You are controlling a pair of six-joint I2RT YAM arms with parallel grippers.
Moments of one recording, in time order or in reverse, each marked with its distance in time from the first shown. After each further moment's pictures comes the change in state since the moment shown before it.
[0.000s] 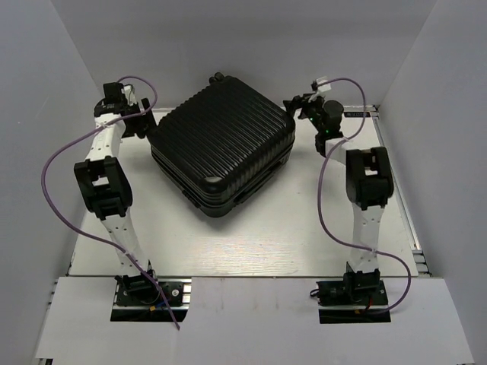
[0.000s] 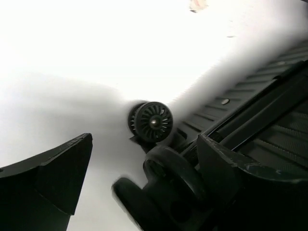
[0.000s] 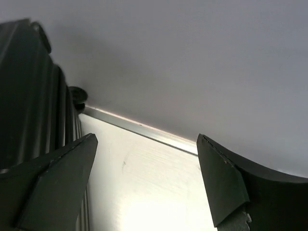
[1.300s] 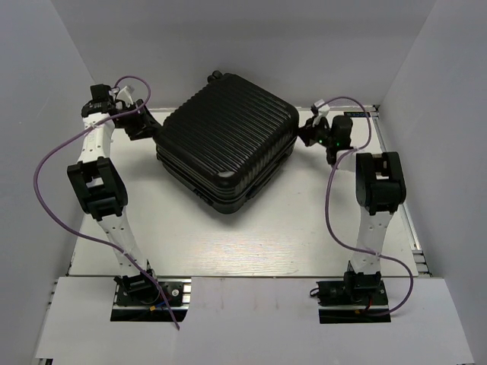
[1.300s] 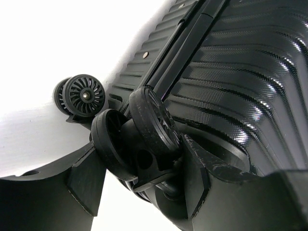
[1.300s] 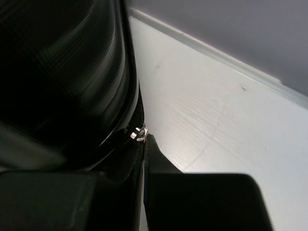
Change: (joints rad) left arm 0.077 0.000 0.035 -0.148 0.431 -0.040; right arm -0.074 -0.176 -0.325 -0.182 -0.213 -0.157
